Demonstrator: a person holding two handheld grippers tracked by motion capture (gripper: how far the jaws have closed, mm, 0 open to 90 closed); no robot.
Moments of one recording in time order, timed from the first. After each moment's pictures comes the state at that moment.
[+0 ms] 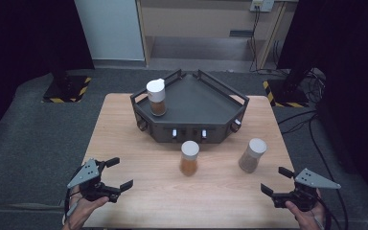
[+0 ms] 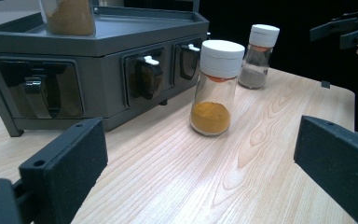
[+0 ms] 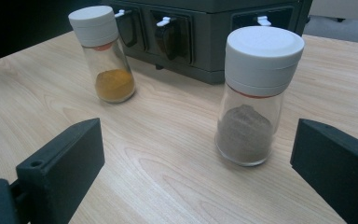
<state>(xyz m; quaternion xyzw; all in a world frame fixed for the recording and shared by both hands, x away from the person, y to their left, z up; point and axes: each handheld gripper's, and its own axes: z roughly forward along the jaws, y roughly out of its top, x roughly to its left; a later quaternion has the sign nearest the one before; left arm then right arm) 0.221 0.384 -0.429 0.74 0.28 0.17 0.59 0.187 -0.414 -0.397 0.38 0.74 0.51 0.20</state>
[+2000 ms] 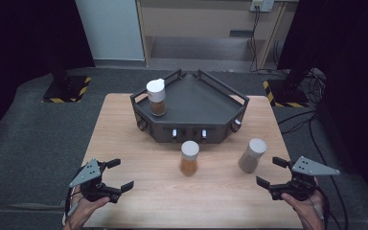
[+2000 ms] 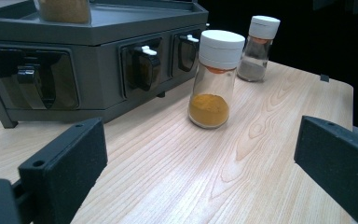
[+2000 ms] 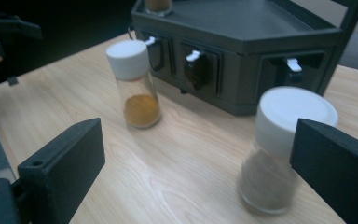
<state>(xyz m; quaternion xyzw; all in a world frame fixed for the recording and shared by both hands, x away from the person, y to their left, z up) 0.224 0.383 -0.429 0.74 0.28 0.16 0.59 0.212 -0.402 -0.355 0.34 0.76 0.53 0.18</state>
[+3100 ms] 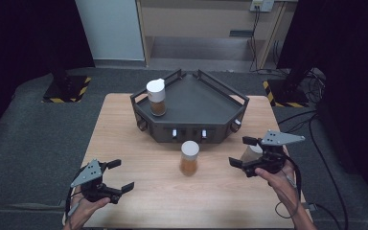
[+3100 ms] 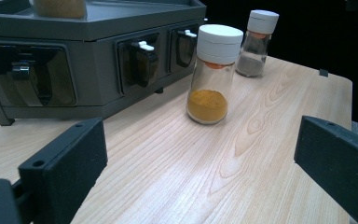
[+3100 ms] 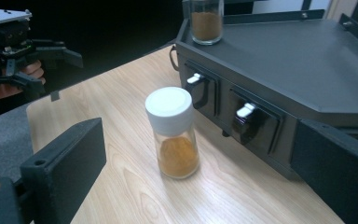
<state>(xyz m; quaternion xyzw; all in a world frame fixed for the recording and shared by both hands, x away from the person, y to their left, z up) 0.225 0.381 -0.427 0.75 0.28 0.15 0.58 0.287 -0.345 -0.318 0.28 0.78 0.54 0.12</state>
